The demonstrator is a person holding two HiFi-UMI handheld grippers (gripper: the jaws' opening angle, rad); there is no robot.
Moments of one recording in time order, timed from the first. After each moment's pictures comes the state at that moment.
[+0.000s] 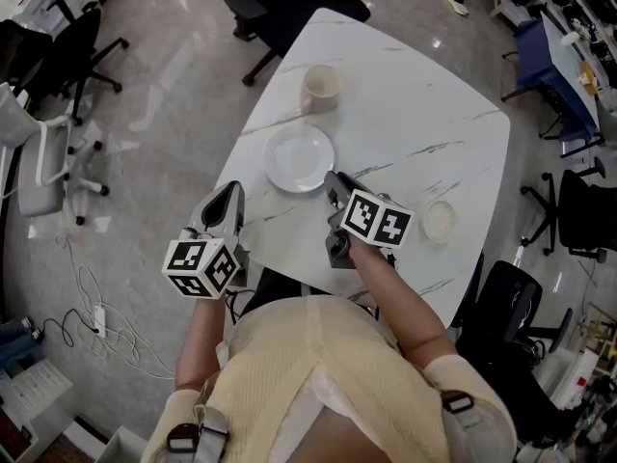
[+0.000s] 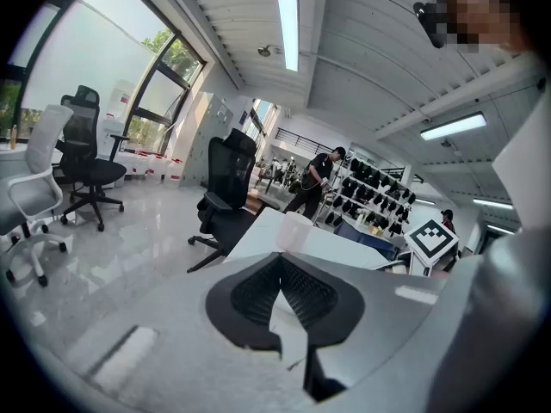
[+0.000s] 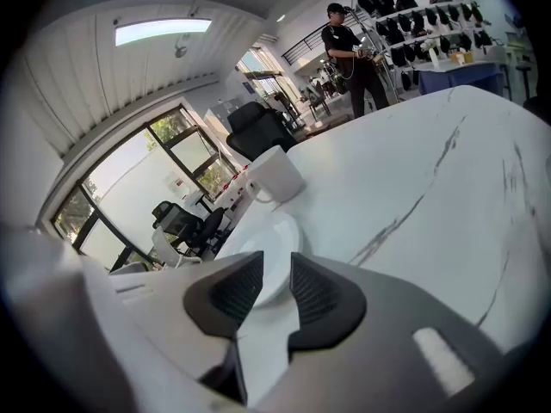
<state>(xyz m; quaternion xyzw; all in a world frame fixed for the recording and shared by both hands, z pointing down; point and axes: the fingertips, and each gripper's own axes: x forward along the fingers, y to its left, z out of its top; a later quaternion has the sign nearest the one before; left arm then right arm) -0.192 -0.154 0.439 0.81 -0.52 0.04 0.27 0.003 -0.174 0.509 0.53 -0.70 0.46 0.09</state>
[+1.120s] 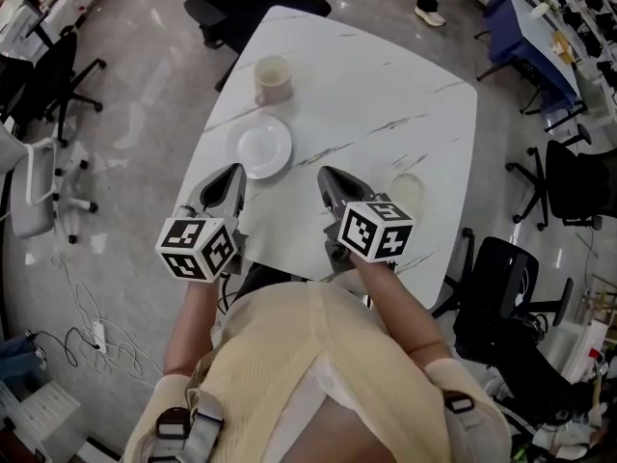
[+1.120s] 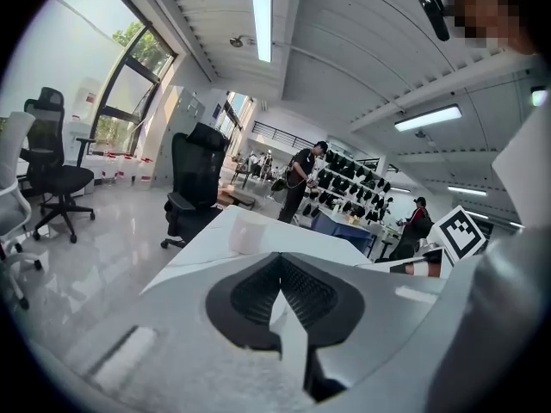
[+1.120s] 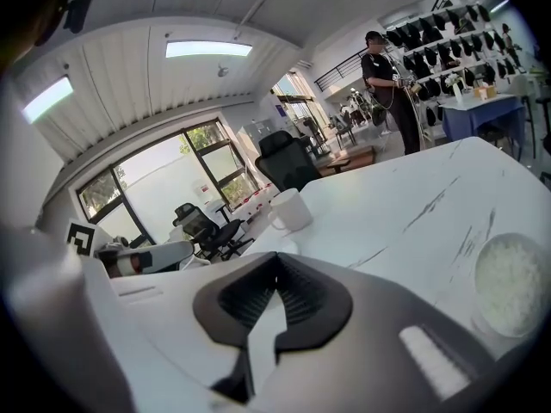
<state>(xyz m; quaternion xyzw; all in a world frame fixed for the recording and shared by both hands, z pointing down) -0.099 -0.149 0.406 0.85 -0.46 0.07 0.25 0.052 -0.129 0.436 0.52 -0.78 0.36 0.05</state>
